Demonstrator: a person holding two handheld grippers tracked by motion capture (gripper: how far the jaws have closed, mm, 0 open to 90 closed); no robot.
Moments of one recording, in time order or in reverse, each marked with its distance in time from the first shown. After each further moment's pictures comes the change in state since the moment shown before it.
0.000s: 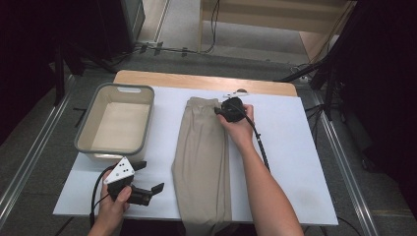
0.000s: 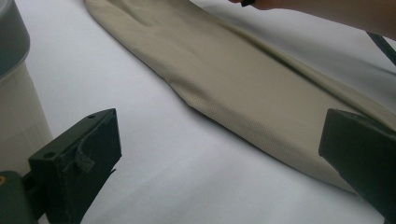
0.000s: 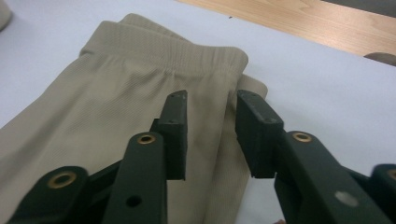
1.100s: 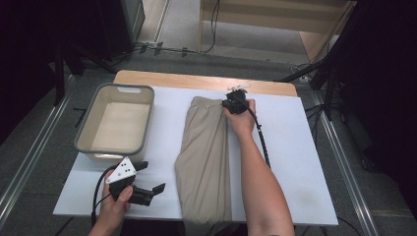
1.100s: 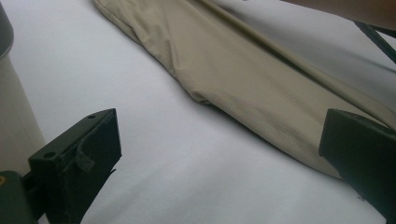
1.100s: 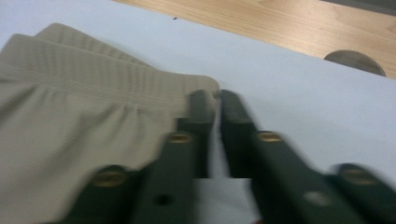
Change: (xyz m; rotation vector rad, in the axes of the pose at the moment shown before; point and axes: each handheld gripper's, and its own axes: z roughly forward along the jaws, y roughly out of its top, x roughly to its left) left arm 0.000 -0.001 0.002 0.004 -0.010 -0.002; right arm -0.030 0.012 0.026 0.038 -0.080 0.057
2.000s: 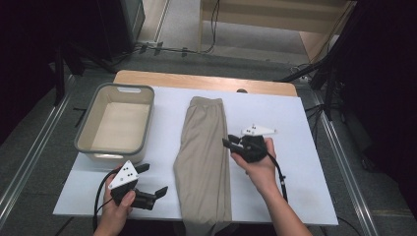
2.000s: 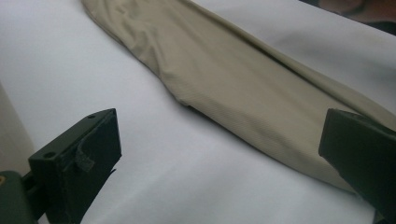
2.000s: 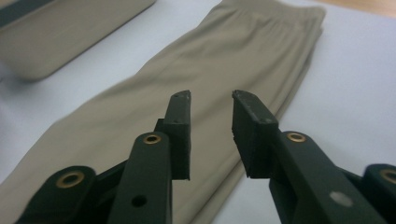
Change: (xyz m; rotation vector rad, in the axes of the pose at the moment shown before) left arm -0.018 0.001 -0.002 -0.007 0.017 0.019; right arm 0.047 -0.109 -0.164 -0.113 0.278 -0.118
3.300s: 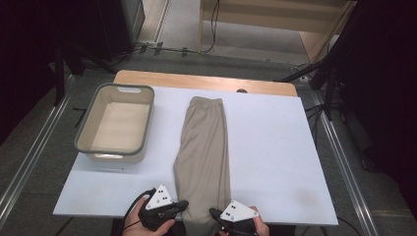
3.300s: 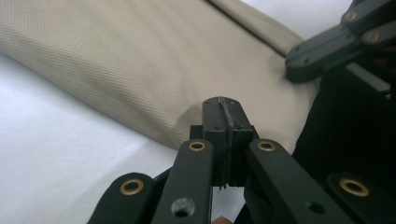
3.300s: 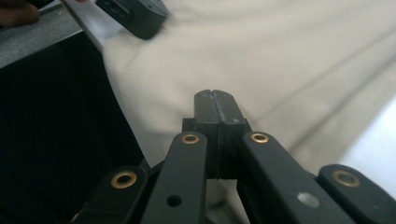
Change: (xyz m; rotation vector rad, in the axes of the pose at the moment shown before) left arm -0.072 -0.016 0.036 0.226 -0.115 0.019; right arm 0.121 -0.127 -0.045 0.133 0.075 -0.196
